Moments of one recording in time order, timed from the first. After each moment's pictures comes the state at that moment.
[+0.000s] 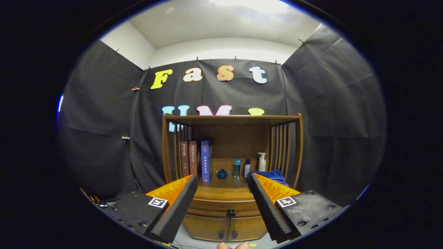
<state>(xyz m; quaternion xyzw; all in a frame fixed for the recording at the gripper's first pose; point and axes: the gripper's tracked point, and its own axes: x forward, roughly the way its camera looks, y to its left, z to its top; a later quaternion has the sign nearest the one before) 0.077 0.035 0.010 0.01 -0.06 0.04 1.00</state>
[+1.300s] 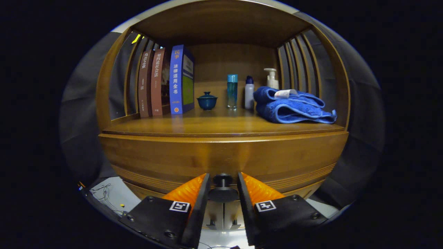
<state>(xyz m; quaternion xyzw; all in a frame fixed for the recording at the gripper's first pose) 0.267 0.019 -0.282 0.00 0.13 0.01 0.99</state>
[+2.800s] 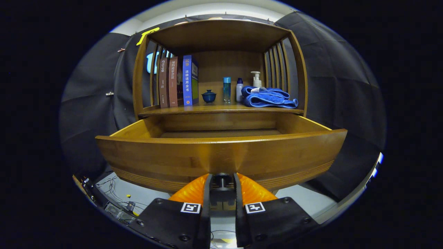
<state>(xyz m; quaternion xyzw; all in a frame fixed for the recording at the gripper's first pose) 0.099 0.008 -0.266 0.02 0.11 0.01 0.99</state>
